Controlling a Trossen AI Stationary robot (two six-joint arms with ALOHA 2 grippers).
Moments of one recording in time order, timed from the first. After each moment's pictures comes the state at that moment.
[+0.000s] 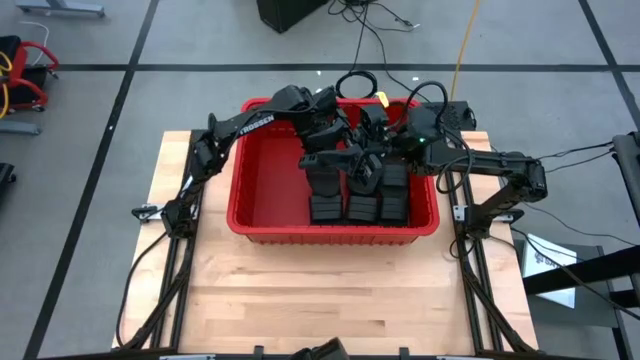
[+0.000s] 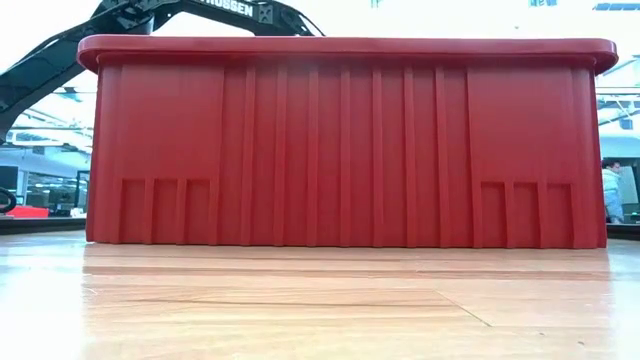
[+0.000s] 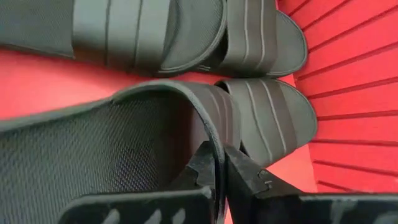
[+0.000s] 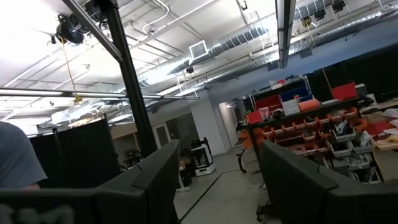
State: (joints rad) left arm 0.52 2.25 2.28 -1.39 0.52 0.61; right arm -0.15 1.53 1.48 0.52 -0.40 0.51
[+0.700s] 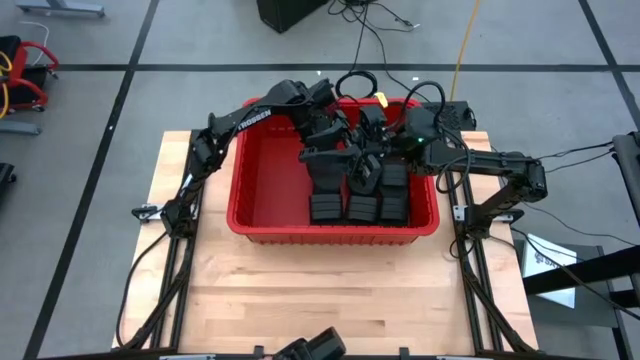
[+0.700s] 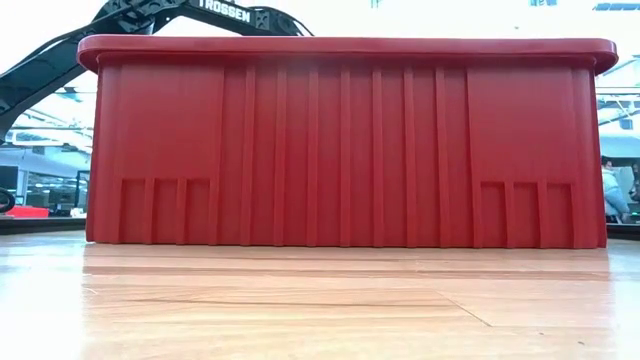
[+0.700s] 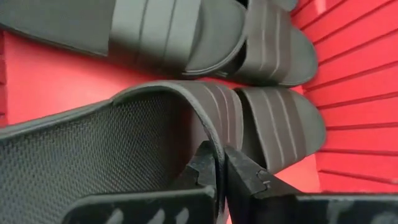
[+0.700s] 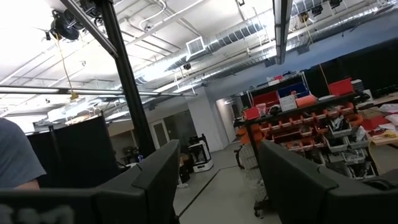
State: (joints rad) left arm 0.57 2.25 2.28 -1.36 0.55 0.58; right arm -0.15 1.53 1.48 0.50 -0.39 0.51
